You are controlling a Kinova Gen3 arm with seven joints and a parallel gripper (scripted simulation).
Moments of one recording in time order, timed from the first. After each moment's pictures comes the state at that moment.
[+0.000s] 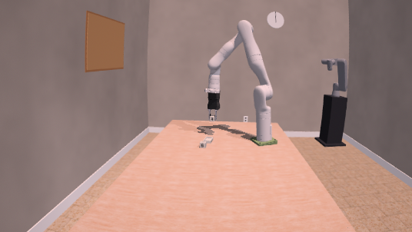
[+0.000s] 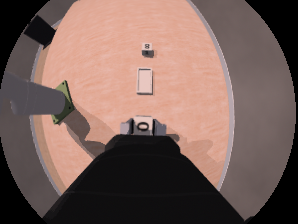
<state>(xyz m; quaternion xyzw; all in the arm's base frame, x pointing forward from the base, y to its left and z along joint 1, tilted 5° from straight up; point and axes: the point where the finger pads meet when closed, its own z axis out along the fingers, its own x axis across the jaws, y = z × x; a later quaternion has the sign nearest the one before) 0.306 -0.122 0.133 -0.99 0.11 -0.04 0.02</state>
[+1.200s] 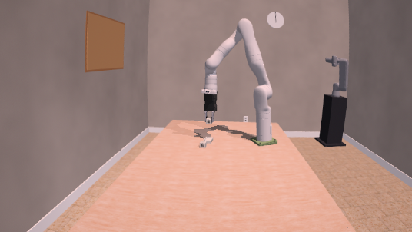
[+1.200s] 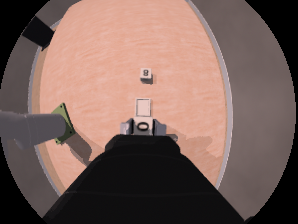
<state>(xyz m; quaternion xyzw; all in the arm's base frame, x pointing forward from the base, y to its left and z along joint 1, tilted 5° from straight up) 0.327 -0.032 0.143 -0.99 0.11 -0.05 0.02</state>
